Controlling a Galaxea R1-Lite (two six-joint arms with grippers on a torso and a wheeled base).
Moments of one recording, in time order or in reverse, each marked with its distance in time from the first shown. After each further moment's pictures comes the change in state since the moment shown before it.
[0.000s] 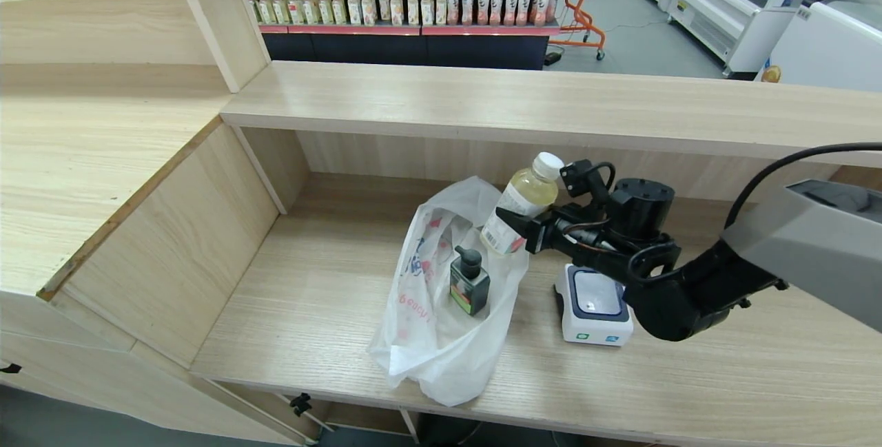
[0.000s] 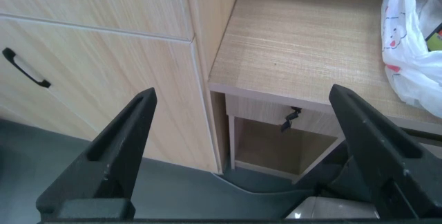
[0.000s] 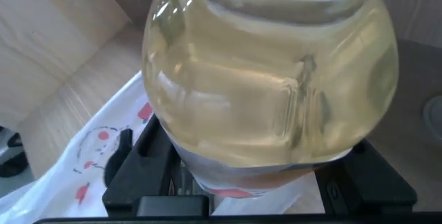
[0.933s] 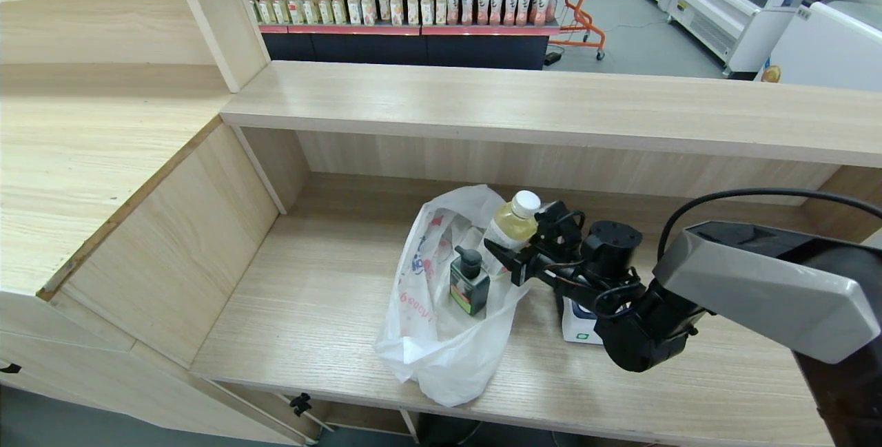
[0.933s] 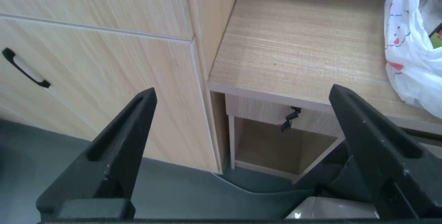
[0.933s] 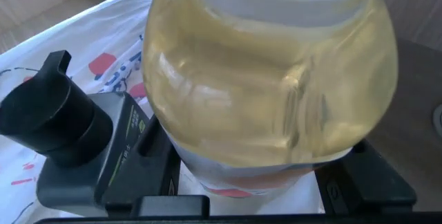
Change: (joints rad) left arm 0.000 0.000 0.000 0.000 0.000 0.000; right arm 0.017 0.214 -0.007 -0.239 0.003 -0.189
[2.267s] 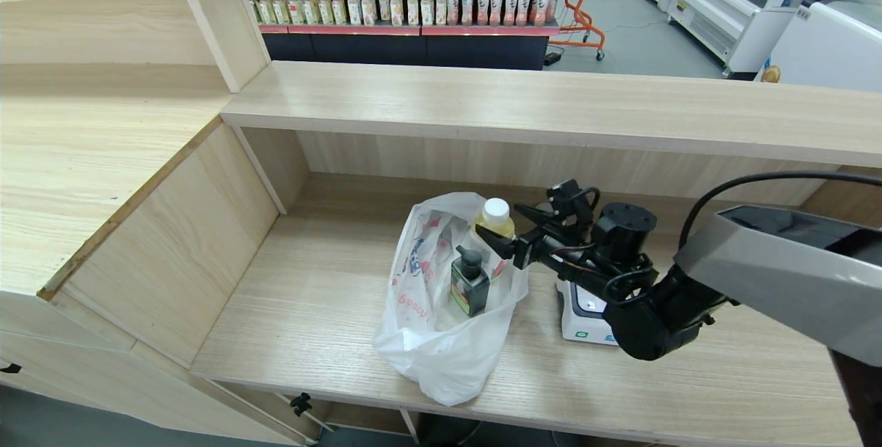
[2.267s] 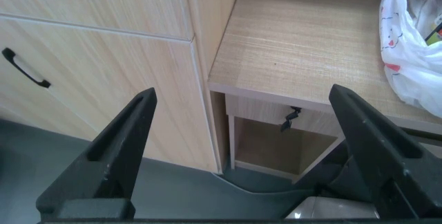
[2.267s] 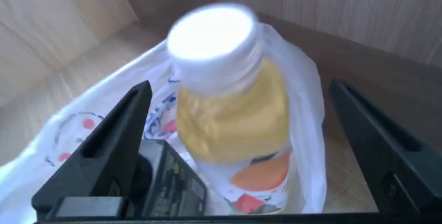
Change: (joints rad) left arm 0.000 0.000 0.000 0.000 0.000 0.000; right arm 0.001 -0.097 0.012 0.050 0.039 0.154
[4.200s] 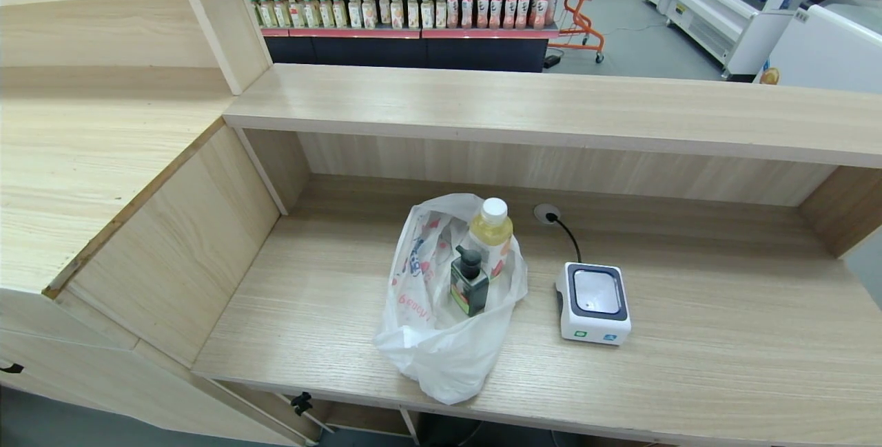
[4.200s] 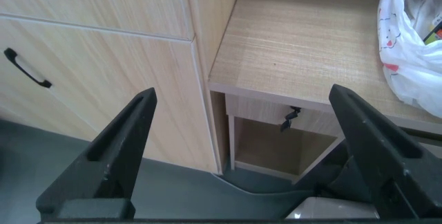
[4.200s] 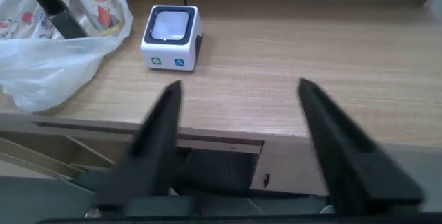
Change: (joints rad) left arm 0.000 0.000 0.000 0.000 0.000 0.000; right arm -0.402 -2.318 1.011 1.411 -0.366 -0.051
